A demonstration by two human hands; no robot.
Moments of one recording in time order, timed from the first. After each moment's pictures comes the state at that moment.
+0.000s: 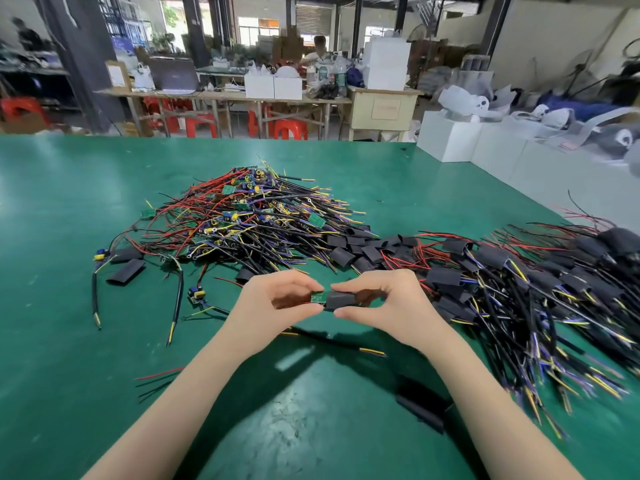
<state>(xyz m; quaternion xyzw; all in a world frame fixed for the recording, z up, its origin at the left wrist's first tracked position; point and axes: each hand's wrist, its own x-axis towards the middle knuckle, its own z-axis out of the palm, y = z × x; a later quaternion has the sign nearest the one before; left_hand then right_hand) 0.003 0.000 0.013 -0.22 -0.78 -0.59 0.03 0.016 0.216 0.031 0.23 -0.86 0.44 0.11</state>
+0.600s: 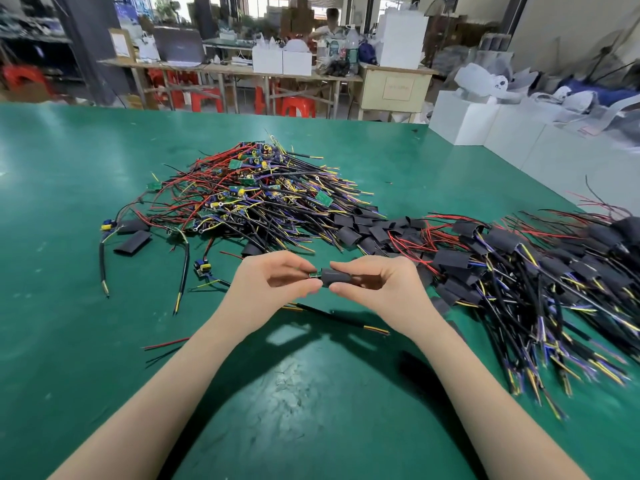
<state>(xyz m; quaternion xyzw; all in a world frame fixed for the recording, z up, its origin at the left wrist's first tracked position) 0.012 -0.006 0.010 -0.15 -0.76 -0.63 0.02 0.022 0.200 0.018 0.17 -0.84 0.50 0.10</state>
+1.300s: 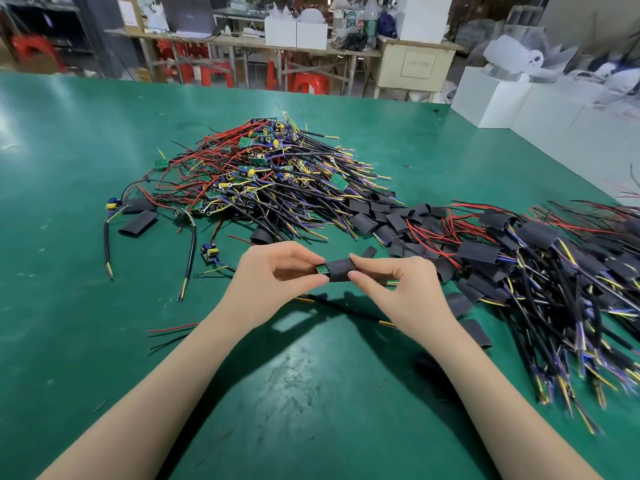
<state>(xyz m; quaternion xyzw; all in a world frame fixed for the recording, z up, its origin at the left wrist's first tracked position) 0.010 -0.011 0.004 -0.15 -0.79 -0.59 0.06 0.024 0.193 0.010 0.11 -0.88 0.43 0.15</state>
